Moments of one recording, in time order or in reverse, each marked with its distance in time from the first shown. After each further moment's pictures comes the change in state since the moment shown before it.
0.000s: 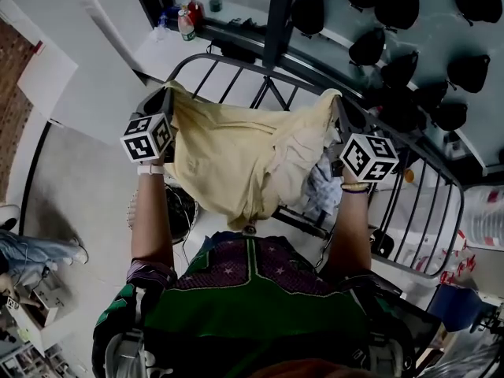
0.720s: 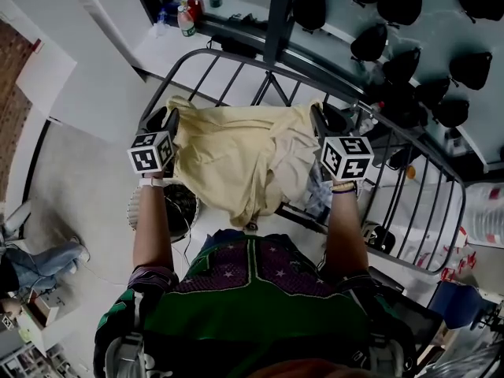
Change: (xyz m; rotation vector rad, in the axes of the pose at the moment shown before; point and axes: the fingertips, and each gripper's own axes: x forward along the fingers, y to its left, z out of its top) left arm -0.012 0.016 -0.093 0.010 0.153 -0.012; right arm 0.020 0.028 -0.079 -0.110 0.179 0.018
